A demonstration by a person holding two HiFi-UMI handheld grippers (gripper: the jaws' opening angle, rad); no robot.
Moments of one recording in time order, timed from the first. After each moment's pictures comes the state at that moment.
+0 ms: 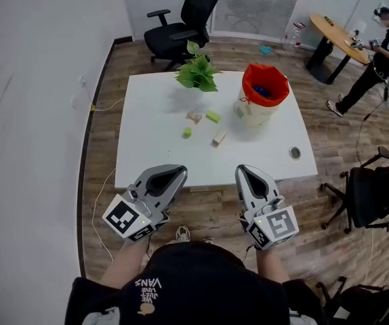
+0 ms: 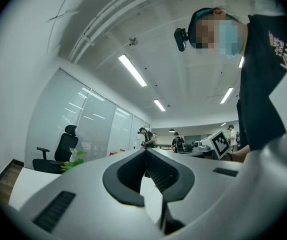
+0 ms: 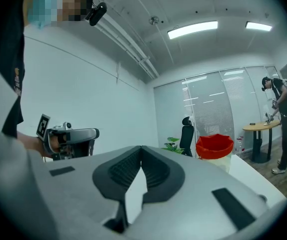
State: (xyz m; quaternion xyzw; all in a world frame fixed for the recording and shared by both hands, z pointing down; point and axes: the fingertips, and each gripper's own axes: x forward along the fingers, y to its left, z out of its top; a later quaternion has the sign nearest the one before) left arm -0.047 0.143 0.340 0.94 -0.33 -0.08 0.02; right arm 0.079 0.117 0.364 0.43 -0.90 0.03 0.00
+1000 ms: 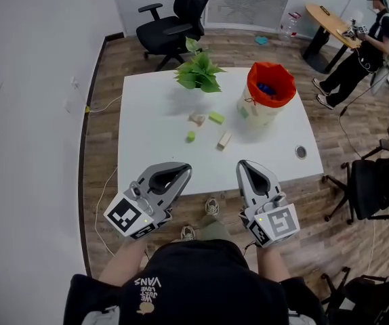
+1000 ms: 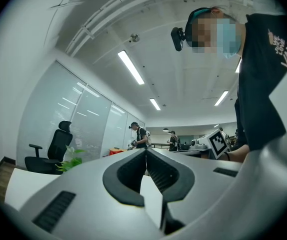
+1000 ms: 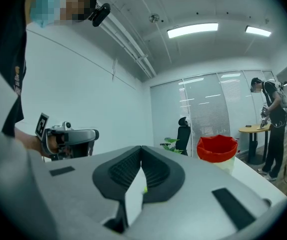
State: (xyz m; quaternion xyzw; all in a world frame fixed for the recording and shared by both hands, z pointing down) left arm -0.066 0.096 0.351 0.95 -0.29 -0.07 0.03; right arm 0.051 0.073 0.370 0.46 -0.89 0.02 0.01
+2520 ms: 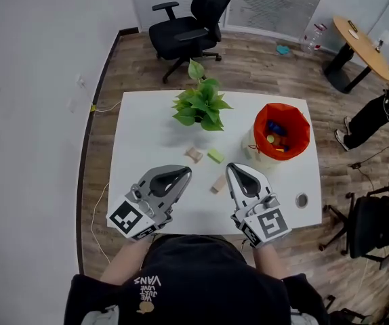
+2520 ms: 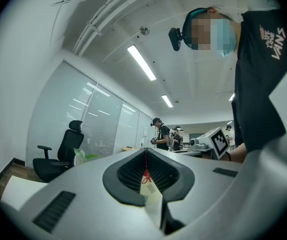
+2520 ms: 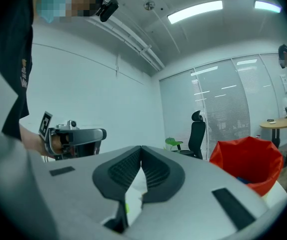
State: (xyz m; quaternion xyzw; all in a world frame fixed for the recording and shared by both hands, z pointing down) left arm -0.042 -0.073 0.363 0.93 -0.35 -0.07 0.04; right arm 0.046 -0.105 0.383 0.37 -0.93 0.04 0.02
